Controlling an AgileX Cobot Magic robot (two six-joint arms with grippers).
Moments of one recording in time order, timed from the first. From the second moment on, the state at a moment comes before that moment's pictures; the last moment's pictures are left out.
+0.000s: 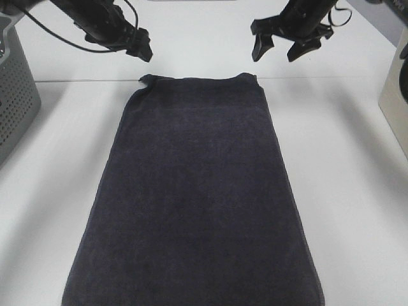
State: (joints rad) left arm -0.19 2.51 -2.44 -0.23 0.93 0.36; right arm 0.16 2.58 -2.64 0.18 1.20 -0.12
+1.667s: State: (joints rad) left arm 0.08 0.63 -0.98 0.00 1.18 0.01; right arm 0.02 0.43 -0.88 0.18 1.22 -0.05
